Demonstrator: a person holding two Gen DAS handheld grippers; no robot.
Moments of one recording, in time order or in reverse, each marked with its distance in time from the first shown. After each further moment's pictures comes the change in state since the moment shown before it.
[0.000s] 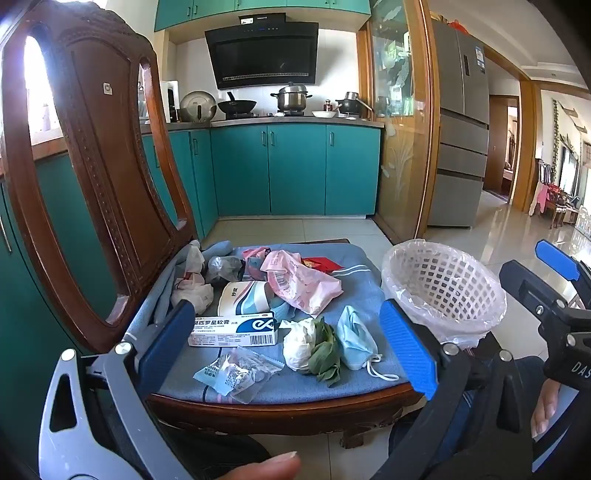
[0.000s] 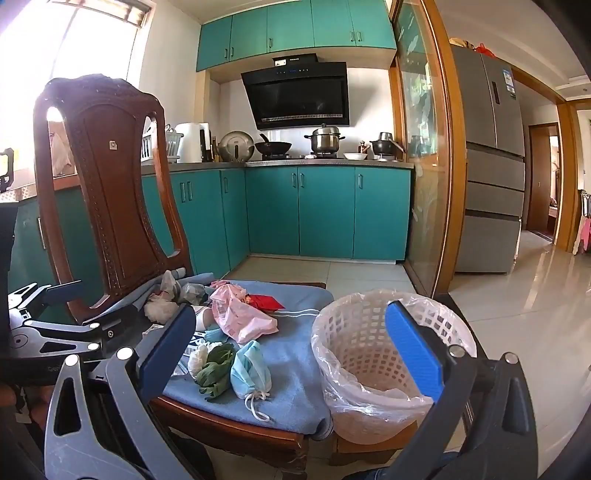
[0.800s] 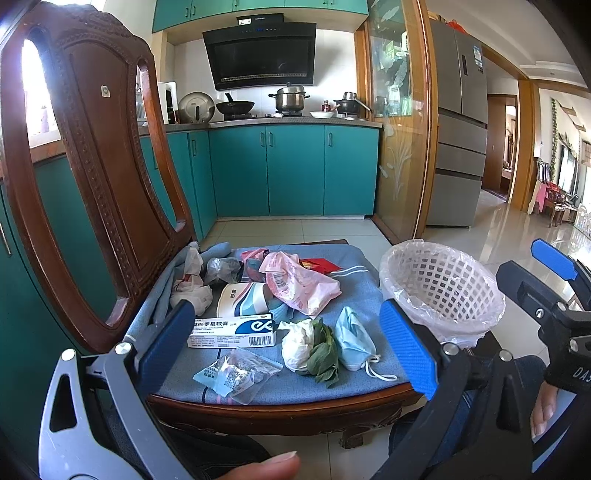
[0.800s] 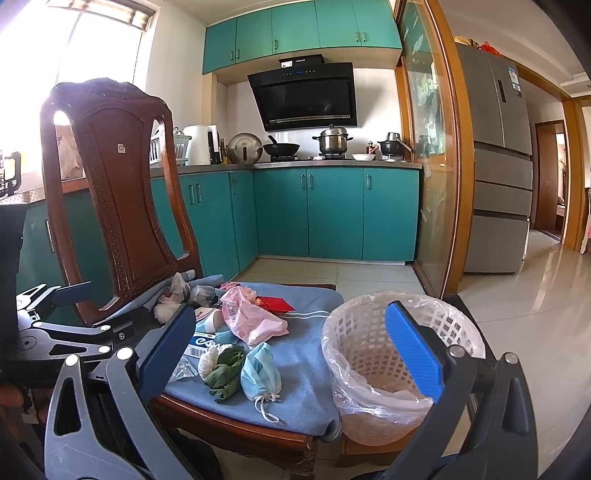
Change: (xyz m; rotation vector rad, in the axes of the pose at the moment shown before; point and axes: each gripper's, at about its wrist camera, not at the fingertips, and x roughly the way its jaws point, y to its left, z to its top) left arm -0.001 0.001 0.003 0.001 0.004 -0.003; right arm 0.000 0.000 0.000 0.010 -0.006 0.045
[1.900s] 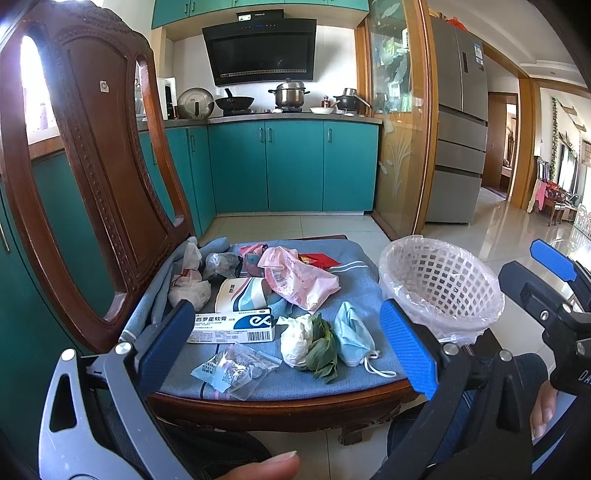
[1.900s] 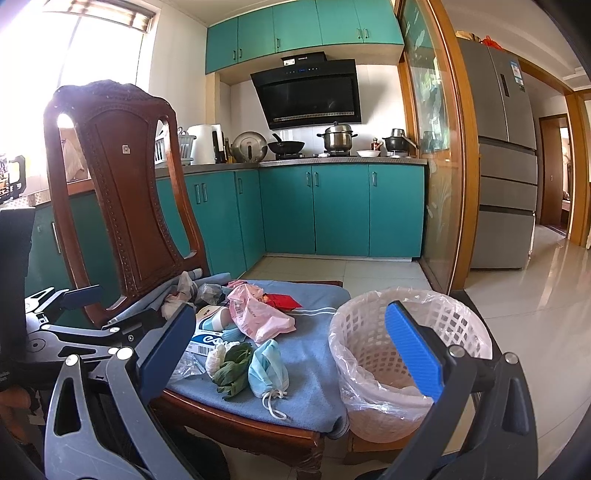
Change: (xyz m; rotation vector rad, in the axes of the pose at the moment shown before) left arm 0.001 -0.005 -0.003 0.002 0.011 -0.002; right arm -0.003 -0.001 -0.002 0.014 0.010 0.028
